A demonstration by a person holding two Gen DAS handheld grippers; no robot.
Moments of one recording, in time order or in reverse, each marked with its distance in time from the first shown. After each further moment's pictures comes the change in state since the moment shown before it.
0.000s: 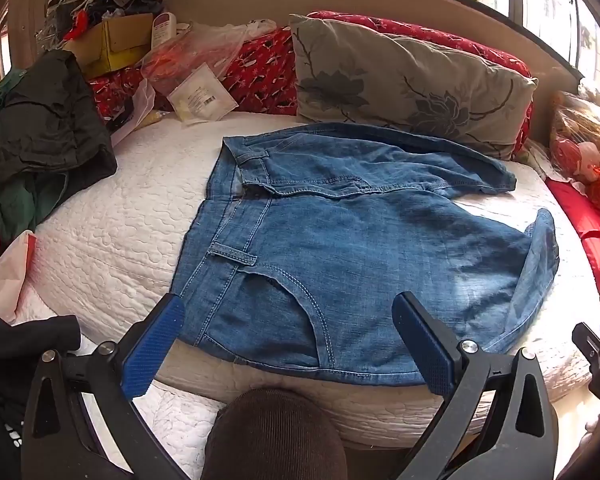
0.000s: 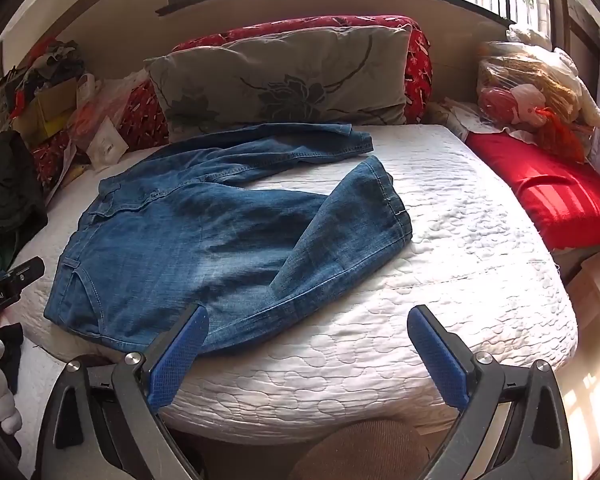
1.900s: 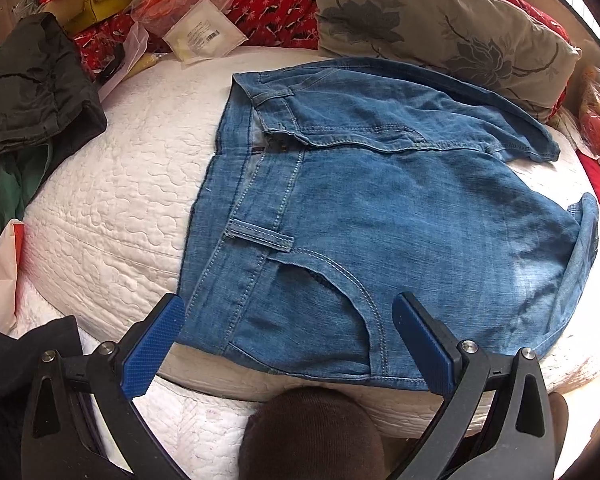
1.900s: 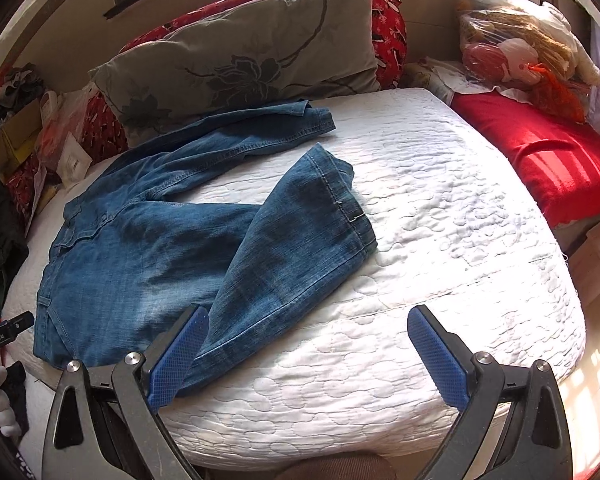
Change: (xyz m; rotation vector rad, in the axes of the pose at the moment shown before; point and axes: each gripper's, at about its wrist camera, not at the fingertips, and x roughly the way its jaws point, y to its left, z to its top) left arm 0.079 0.037 0.029 0.034 0.259 0.060; right arm 0.058 -0.073 0.045 0.118 0.111 -0.018
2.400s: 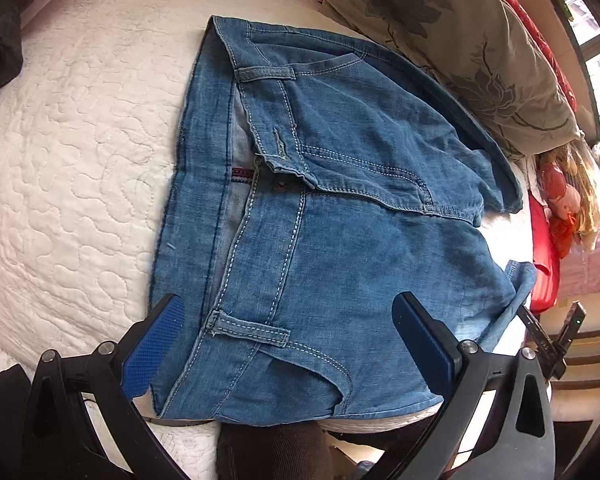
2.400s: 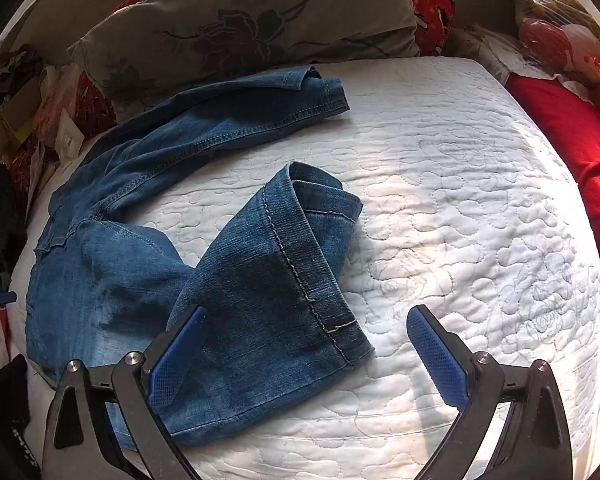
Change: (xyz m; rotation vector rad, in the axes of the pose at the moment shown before) left arm 0.079 0.047 0.086 -0.178 0.349 -0.430; right arm 0.103 -0.019 0.064 -0.106 0.201 0.122
